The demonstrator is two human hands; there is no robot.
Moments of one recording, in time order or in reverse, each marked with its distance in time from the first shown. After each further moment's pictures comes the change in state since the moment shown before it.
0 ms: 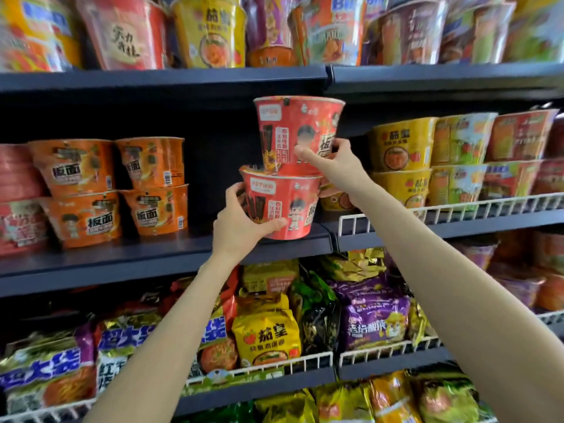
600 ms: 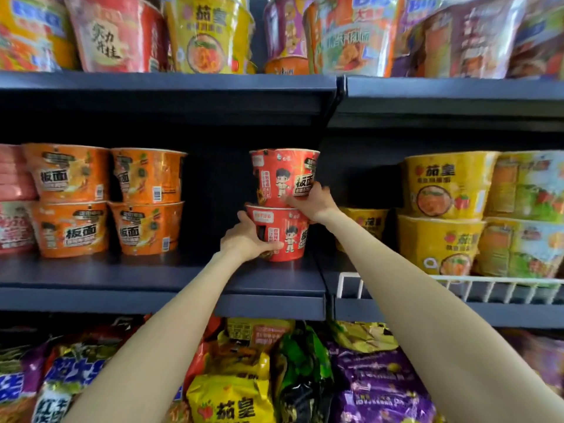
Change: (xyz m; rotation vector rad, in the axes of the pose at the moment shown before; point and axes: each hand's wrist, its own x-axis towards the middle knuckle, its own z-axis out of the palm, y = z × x) left_hand 0.122 -0.055 0.083 0.476 -0.177 -0.370; right_hand 0.157 0.077 0.056 -0.340 -0.206 -0.043
